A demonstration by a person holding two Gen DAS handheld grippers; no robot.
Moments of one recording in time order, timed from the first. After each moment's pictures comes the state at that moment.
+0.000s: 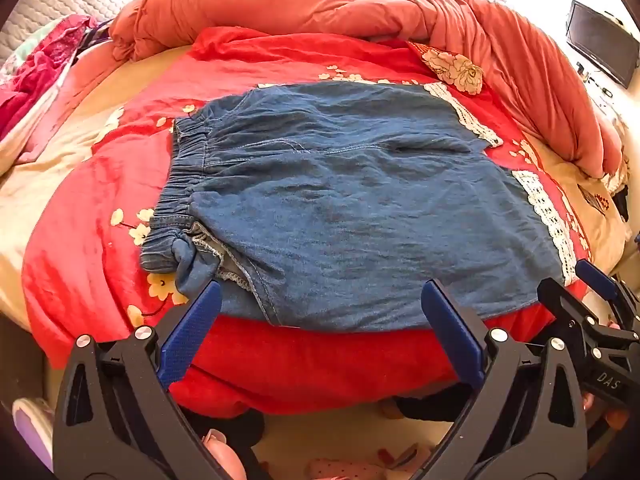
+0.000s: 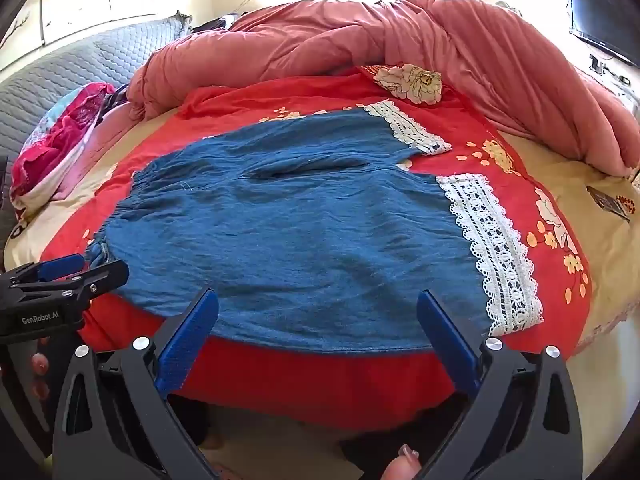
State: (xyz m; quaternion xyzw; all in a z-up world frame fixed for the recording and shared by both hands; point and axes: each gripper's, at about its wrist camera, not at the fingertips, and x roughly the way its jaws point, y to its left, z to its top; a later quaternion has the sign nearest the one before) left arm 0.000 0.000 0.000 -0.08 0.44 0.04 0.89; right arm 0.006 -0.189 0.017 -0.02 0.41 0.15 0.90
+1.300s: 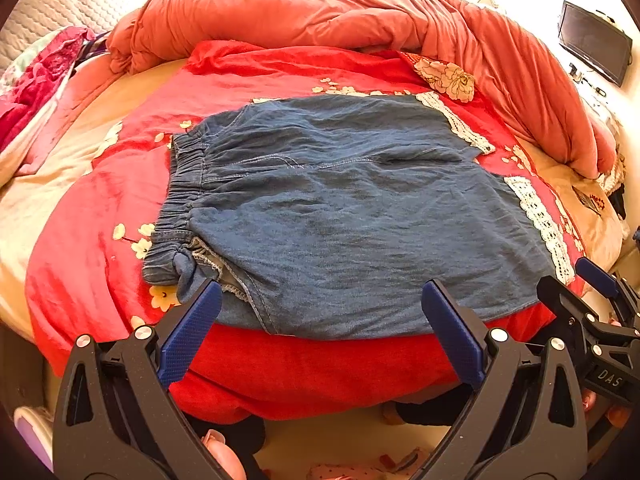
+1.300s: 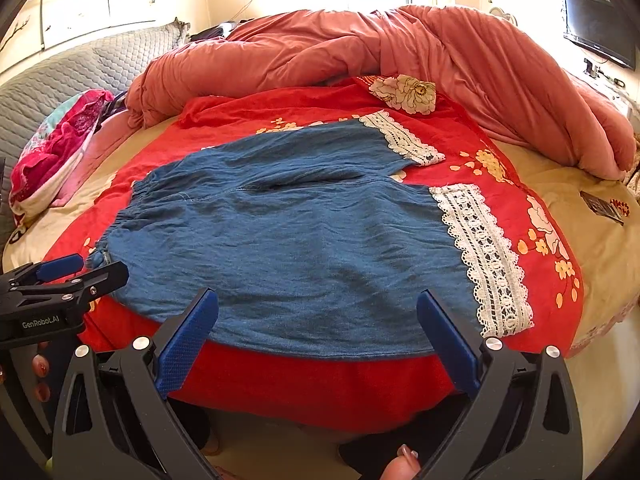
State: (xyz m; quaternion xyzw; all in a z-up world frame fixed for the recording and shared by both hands) left arm -0.002 -0.004 0.009 -0.08 0.42 0.03 0.90; right arm 0.002 -0.192 0.027 -0.01 0.39 0.14 0.91
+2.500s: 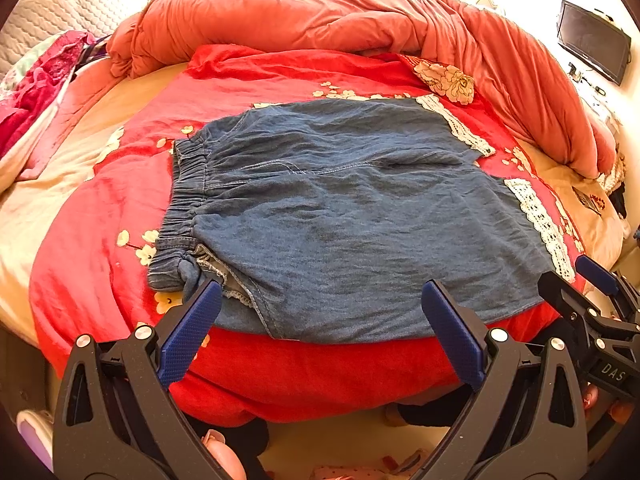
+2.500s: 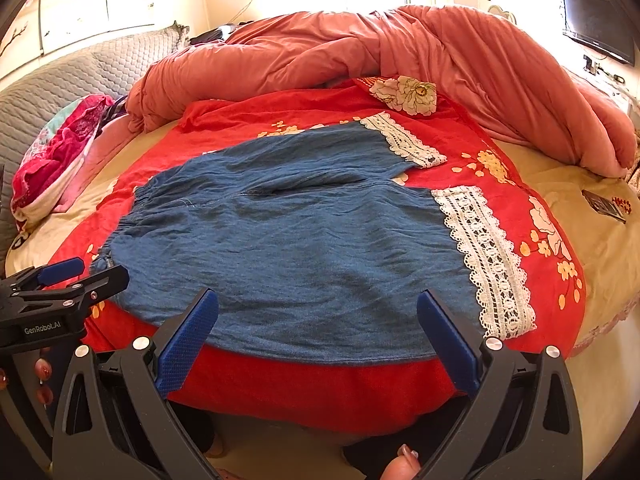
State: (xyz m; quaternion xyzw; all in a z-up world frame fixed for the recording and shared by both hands) left arm -0.001 -0.004 0.013 -0.08 0.42 0.04 0.90; right arm 0.003 -0.190 0.030 -0.01 0.39 0.15 0.91
